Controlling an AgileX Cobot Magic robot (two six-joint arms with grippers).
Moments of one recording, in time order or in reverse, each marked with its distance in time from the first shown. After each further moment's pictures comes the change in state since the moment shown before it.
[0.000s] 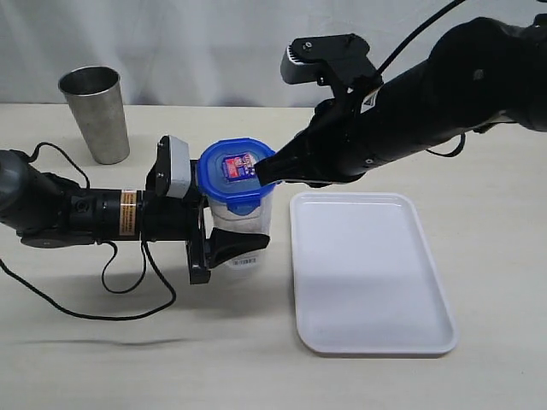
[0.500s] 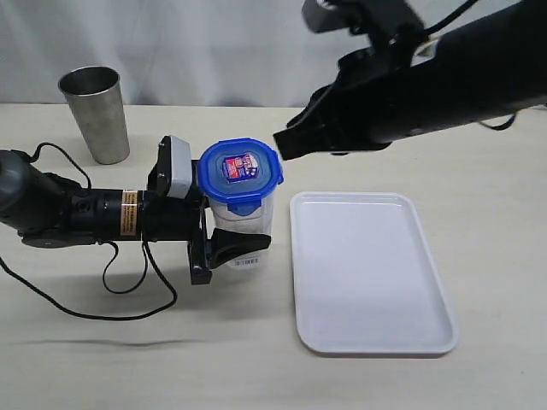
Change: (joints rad) left arm 0.000 0.000 0.000 0.002 -0.004 0.002; right arm -0.003 -0.213 0.029 0.048 0.013 -0.138
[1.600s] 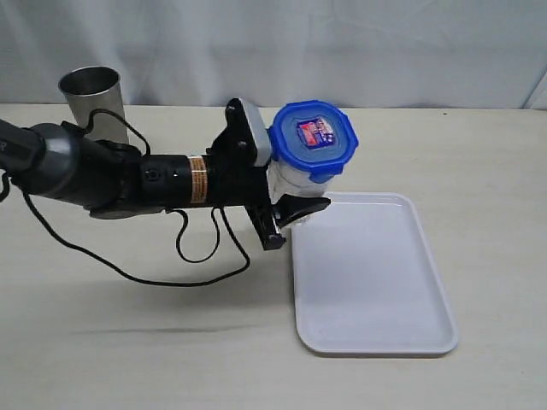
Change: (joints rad) left arm -0.226 -0.095 -0.142 -0.234 0.357 0.041; right arm 0.000 -1.370 0.741 -0.039 -0.166 0.025
